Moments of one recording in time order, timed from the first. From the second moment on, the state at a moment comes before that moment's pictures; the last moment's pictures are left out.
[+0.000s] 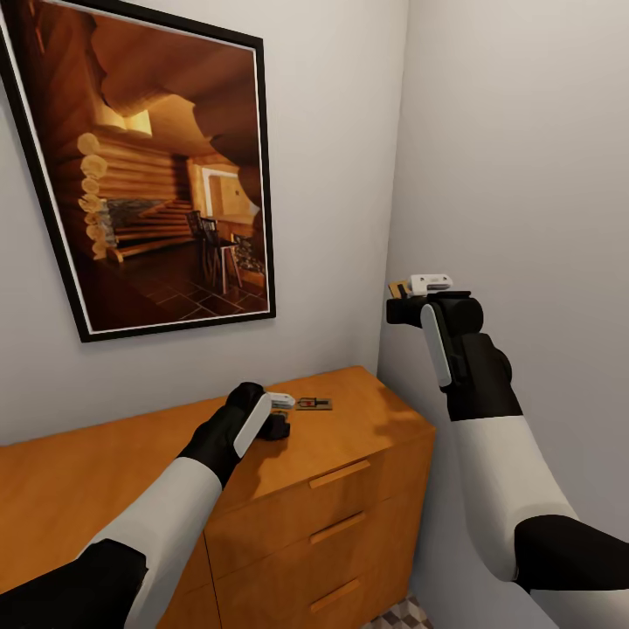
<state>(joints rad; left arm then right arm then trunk) -0.91 -0.17 -0.23 -0.73 0.34 1.03 0.39 -1.05 0.09 0.04 -1.29 -0.01 1.04 -0.08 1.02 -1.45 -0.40</state>
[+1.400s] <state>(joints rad) -0.91 -0.17 -0.23 -0.99 0.34 1.04 0.50 -1.05 0.09 0.04 -1.29 -0.02 1.04 -0.08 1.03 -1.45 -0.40</state>
